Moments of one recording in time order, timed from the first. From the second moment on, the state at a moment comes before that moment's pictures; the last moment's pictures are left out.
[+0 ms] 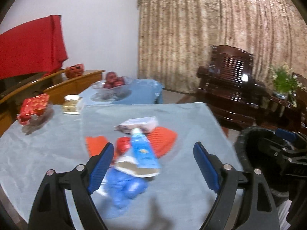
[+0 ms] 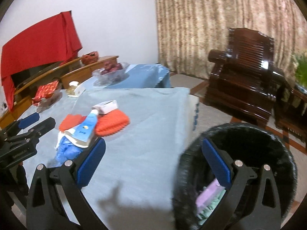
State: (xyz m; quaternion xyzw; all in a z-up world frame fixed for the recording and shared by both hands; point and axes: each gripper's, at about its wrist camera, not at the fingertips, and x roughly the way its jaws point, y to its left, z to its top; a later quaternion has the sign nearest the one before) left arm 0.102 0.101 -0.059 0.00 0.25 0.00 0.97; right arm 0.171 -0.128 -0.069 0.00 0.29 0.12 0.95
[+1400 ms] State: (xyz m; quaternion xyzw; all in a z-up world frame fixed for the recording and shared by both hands) left arm 0.137 0.167 -0.162 -0.03 0.36 0.02 0.93; right arm 0.219 -0.042 -0.145 -0.03 0.36 0.15 0.92
